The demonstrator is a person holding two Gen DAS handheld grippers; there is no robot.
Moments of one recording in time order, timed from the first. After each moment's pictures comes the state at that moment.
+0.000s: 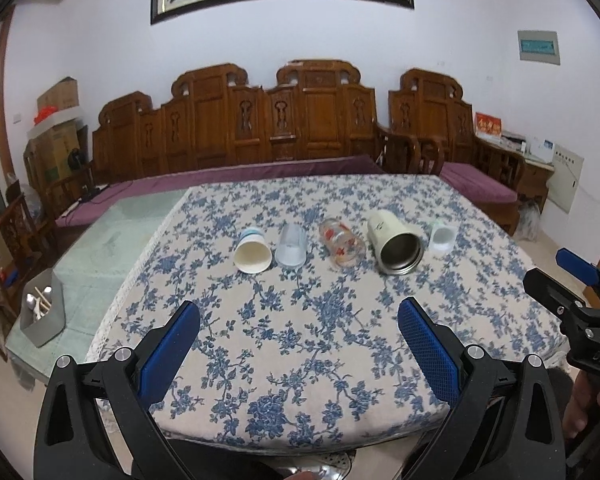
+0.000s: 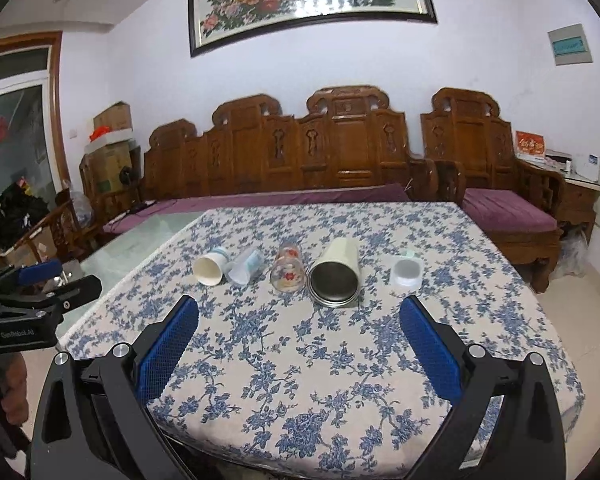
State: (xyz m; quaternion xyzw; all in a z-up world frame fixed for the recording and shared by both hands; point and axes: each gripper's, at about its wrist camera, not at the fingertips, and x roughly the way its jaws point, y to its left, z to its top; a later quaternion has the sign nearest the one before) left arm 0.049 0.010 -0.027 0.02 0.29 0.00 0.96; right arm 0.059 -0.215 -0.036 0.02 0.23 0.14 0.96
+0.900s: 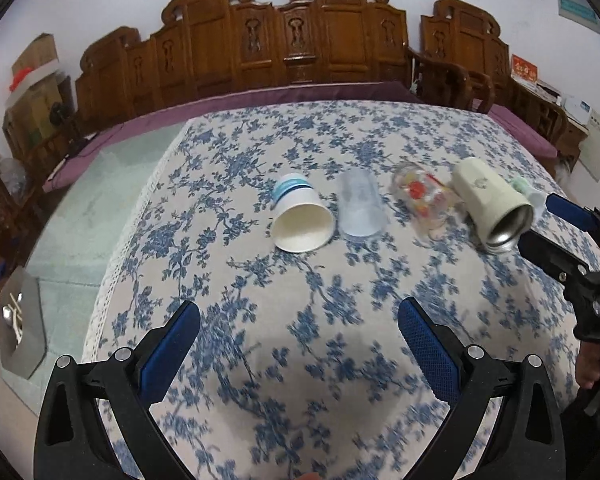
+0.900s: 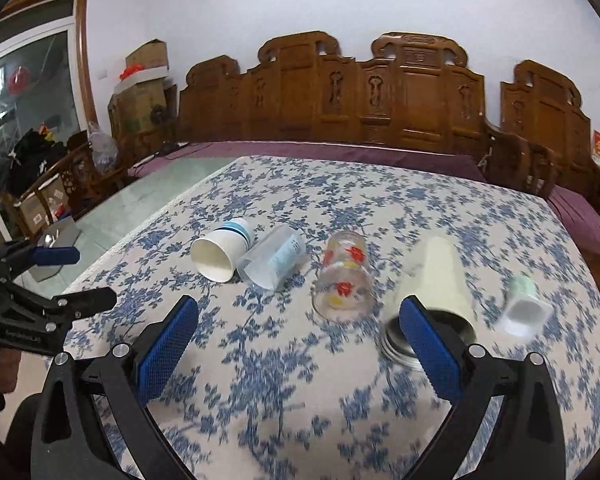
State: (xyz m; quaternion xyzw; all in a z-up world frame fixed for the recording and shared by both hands) left arm 0.221 0.097 -0.097 0.03 0.42 0.01 0.91; right arm 0.255 -0.116 -0.103 -0.03 0.31 0.24 0.92
